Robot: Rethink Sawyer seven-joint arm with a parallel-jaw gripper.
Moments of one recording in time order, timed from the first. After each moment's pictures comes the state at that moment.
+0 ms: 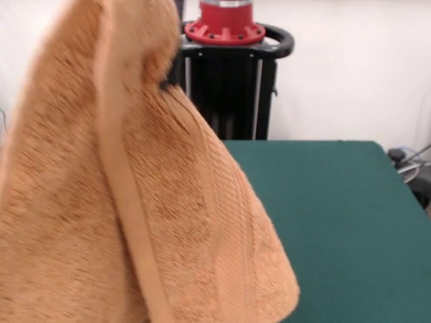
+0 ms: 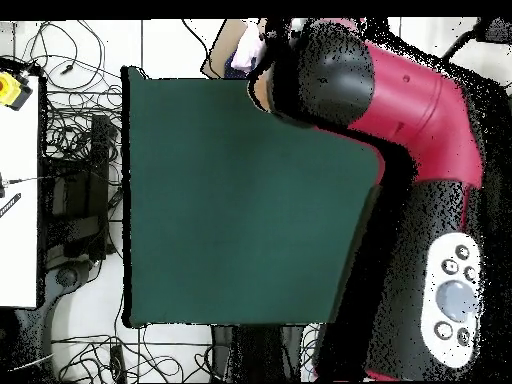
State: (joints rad) arm -0.27 -0.74 0.00 1.12 0.11 0.58 1.38
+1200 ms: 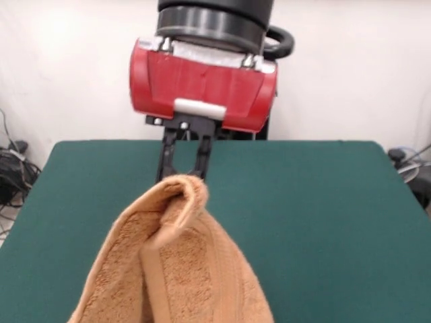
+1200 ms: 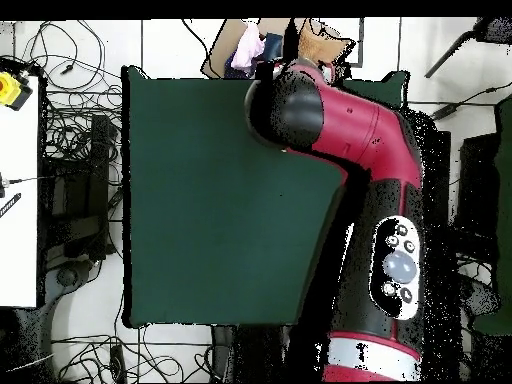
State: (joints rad) arm -0.21 -0.63 -0.08 1.22 0.10 0.44 1.38
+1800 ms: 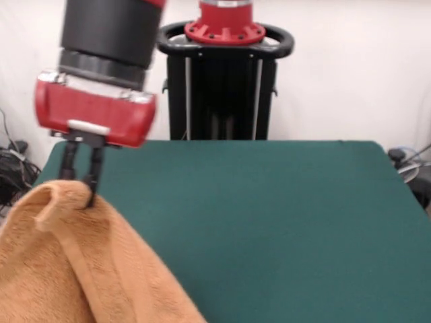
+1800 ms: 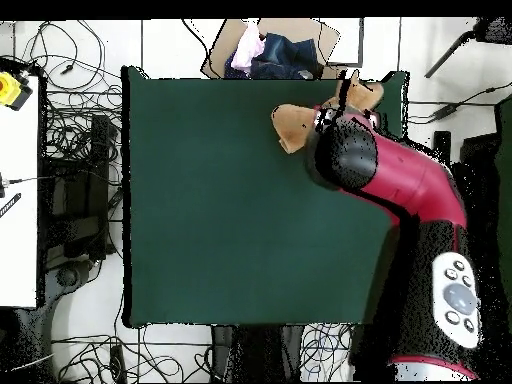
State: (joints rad) arm -0.38 -0.67 -0.04 1.41 -0.01 0.36 1.38
